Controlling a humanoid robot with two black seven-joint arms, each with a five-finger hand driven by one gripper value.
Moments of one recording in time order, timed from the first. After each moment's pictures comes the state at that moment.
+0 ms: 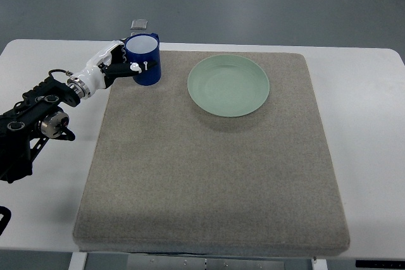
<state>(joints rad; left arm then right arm) -0.73 0.32 -0.77 -0.70 0.75 -0.26 -0.37 0.02 0.00 0.03 0.09 -0.03 0.18 0.22</state>
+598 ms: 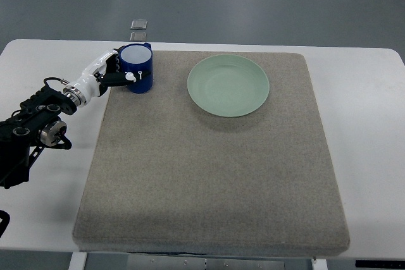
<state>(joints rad) -0.74 0.30 -0.70 -0.59 0.75 -0.21 -0.41 0.02 0.00 0.03 0.09 -0.03 0.18 0.22</state>
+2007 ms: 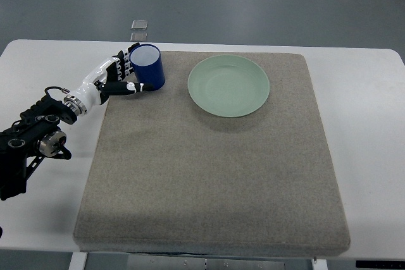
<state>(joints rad) -0.66 0.34 -0.71 -0.70 0.73 -0.23 -0.41 0.02 0.00 0.03 0.09 -0.03 0.18 0.22</state>
